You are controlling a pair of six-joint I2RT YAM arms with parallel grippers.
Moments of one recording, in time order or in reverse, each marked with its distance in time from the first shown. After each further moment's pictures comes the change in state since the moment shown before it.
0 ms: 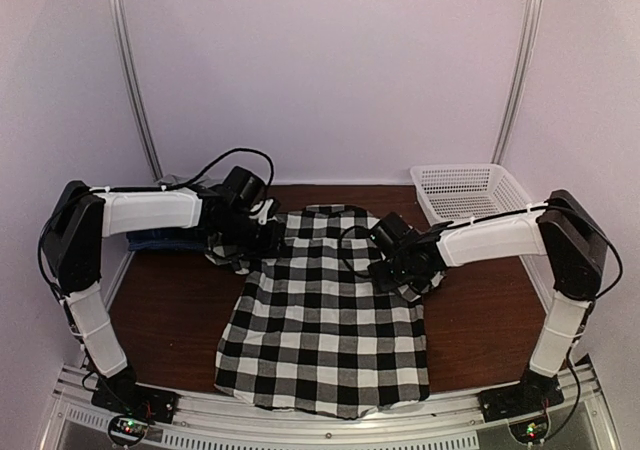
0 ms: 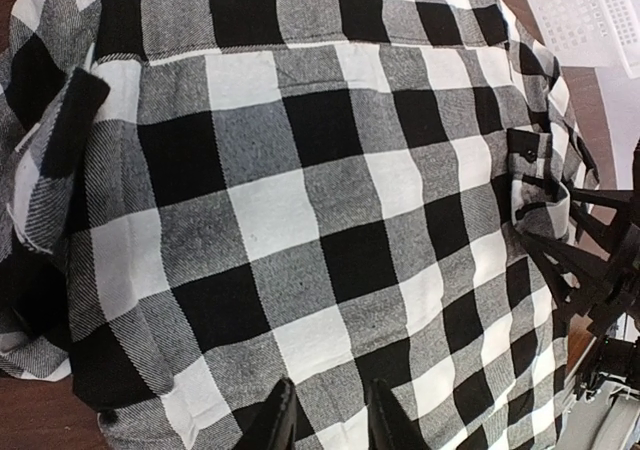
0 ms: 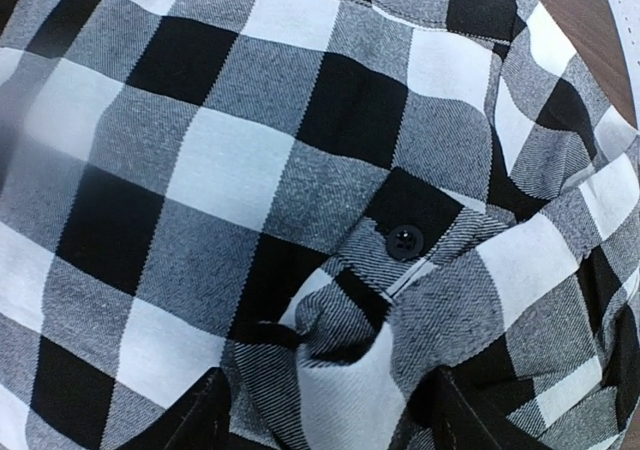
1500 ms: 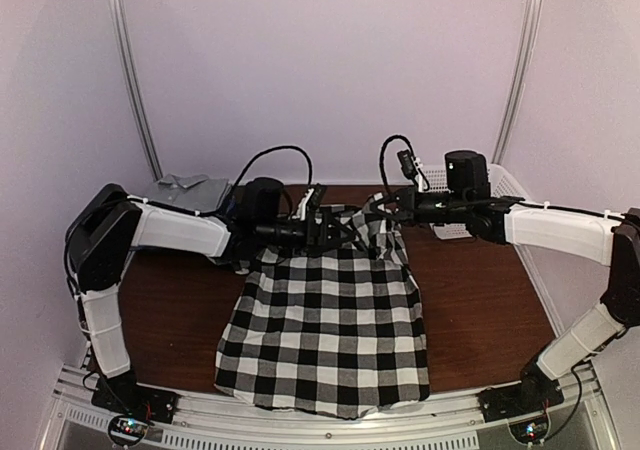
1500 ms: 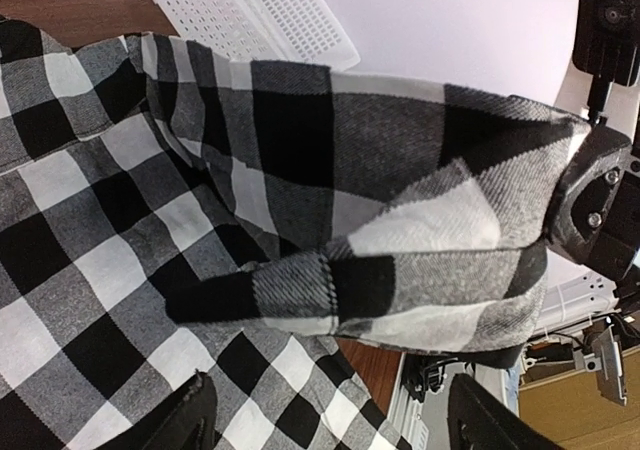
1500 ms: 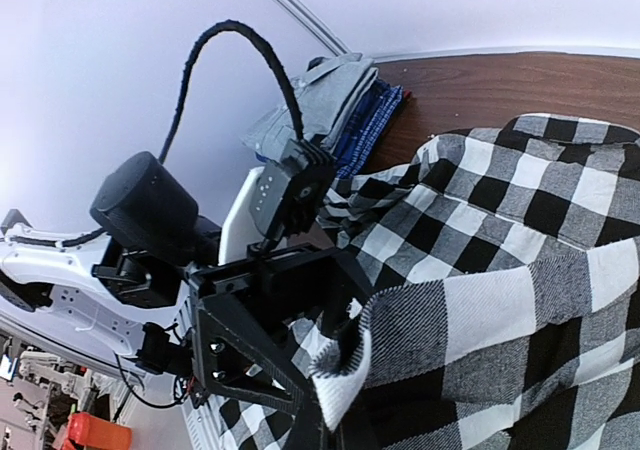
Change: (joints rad) left arm -0.132 0.107 -0.095 0.829 0.374 -0.260; right arm -0.268 -0.327 -0.066 0.451 -0.914 0.196
